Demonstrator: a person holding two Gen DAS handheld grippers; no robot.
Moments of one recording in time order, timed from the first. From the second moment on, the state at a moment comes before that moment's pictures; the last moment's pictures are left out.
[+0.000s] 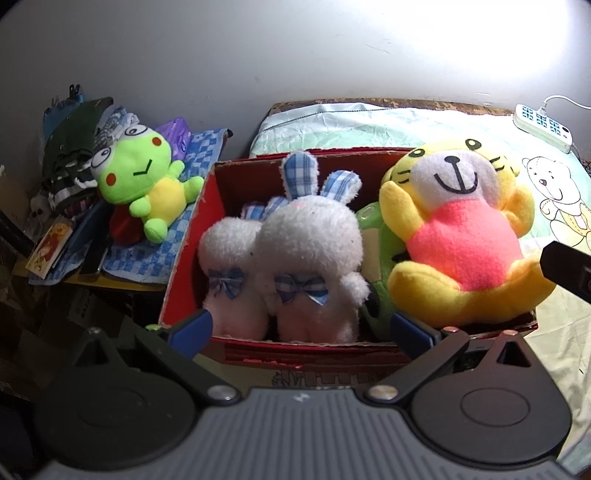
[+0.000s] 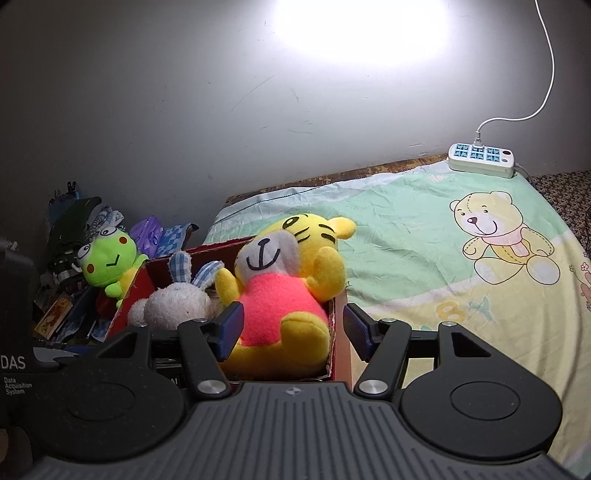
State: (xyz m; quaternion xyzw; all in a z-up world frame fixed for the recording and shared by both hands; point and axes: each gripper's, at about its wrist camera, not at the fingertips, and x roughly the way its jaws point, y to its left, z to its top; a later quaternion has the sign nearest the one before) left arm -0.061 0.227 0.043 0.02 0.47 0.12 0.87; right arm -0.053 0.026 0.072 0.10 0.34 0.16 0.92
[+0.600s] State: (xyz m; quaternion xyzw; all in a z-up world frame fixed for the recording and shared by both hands) left arm -0.085 0.184 0.025 0.00 0.50 0.15 0.85; right arm -0.049 -0.011 0.056 0.07 0.38 0.20 0.90
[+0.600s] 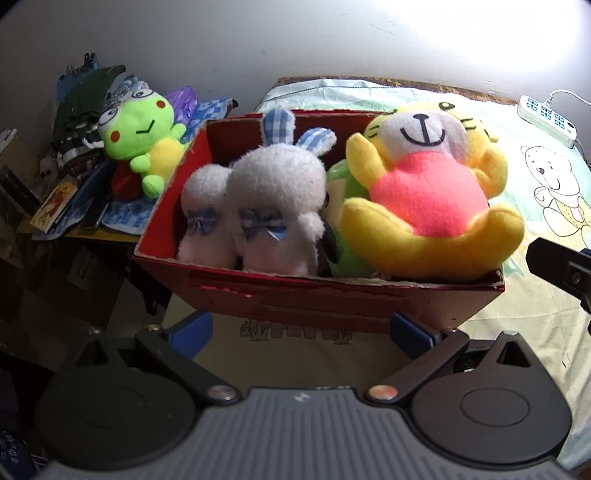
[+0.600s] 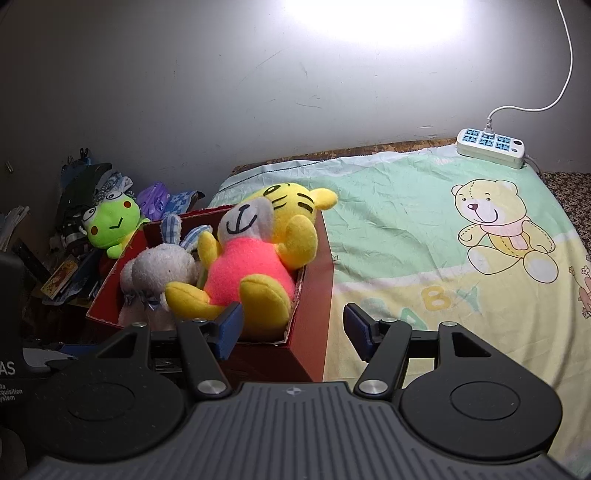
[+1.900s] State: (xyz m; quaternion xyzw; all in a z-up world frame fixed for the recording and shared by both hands) left arm -0.085 0.197 -0.028 0.07 0.55 -0.01 0.83; right arm -0.067 -0.011 0.002 0.11 0.45 -0.01 0.88
